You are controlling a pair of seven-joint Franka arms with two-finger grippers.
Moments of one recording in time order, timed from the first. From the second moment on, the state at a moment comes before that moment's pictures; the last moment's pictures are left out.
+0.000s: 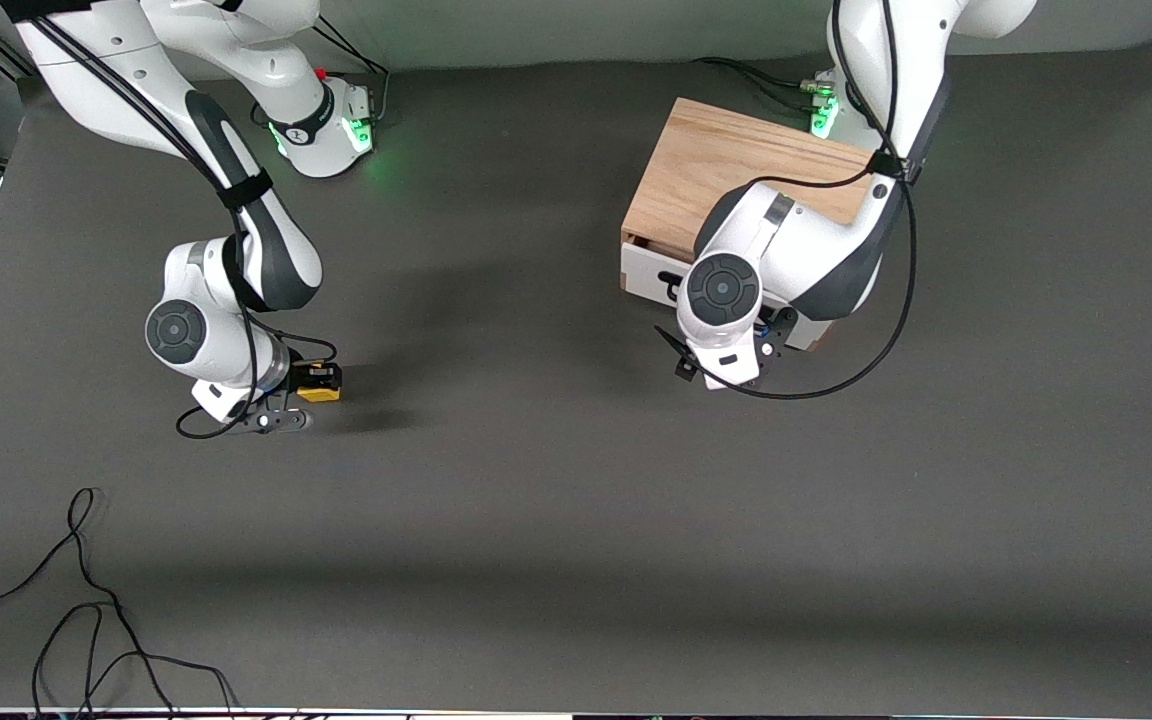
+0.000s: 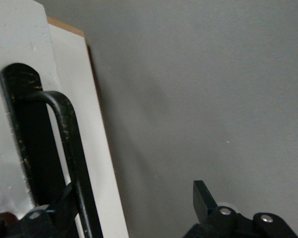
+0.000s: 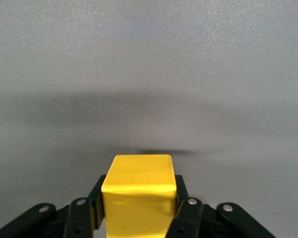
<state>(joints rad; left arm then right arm) -0.57 0.45 -0.04 -1.74 -0.05 1.96 -1.62 0.16 0.34 -0.03 -2.18 0.03 2.39 0.06</state>
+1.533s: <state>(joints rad) -0.56 0.54 -0.03 -1.55 -0.05 1.77 -1.62 0.16 0.20 -0.03 -1.62 0.05 1.68 0.06</state>
